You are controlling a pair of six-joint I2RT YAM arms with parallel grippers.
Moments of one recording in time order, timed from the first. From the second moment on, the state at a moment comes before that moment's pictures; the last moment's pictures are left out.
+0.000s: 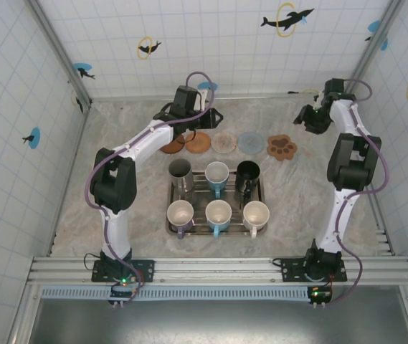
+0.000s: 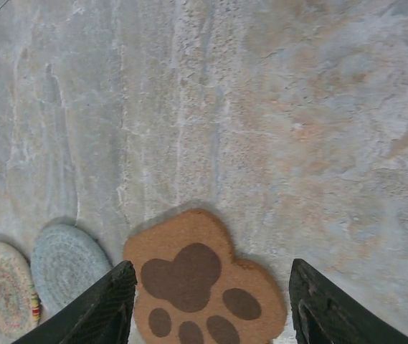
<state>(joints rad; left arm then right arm) -0.51 2.02 1.66 -0.29 0.35 -0.39 -0.13 2.22 1.91 -0.87 -0.36 0.28</state>
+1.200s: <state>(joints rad) -0.51 1.98 1.59 -0.28 0.33 -0.39 -0.13 2.03 1.36 -0.56 -0.39 0.41</state>
